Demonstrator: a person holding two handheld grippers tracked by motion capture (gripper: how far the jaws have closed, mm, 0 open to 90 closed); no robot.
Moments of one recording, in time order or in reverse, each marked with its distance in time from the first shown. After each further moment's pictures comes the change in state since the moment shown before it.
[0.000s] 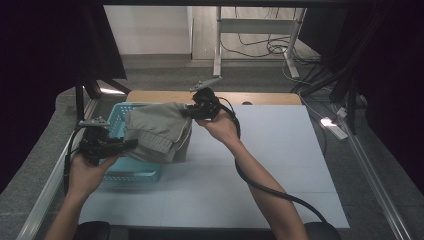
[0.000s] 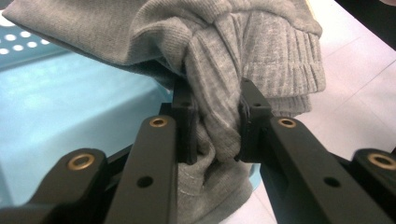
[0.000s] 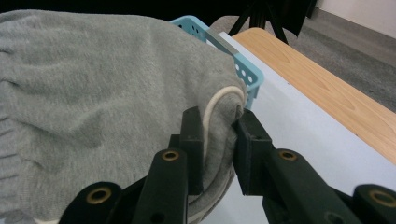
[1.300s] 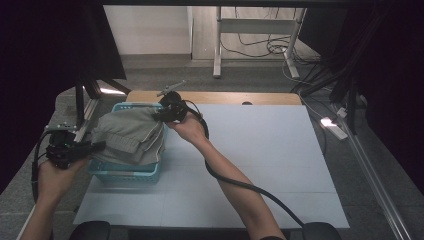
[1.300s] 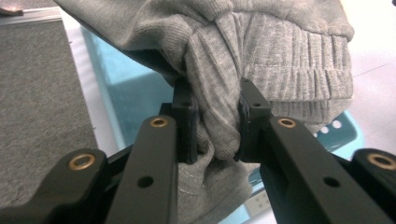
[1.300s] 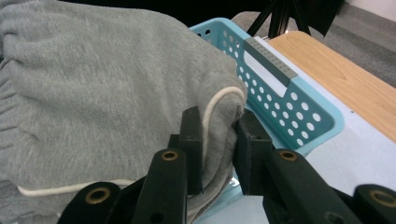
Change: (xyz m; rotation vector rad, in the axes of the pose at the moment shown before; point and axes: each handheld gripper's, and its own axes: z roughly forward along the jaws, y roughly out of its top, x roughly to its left) left arm 0.071 -0.040 -0.032 0.013 0.142 -0.110; right arm 0.028 0.021 0.092 0.030 0.052 -0.013
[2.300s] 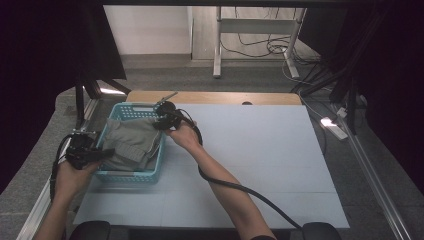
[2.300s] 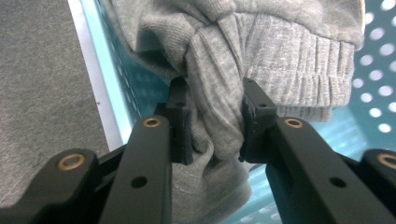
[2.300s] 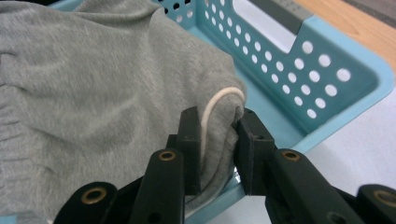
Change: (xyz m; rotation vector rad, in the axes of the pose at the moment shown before) left arm 0.013 -0.012 0.059 0.150 0.081 -0.004; right arm -0.009 -0.027 0.053 0.108 -0.066 0.033
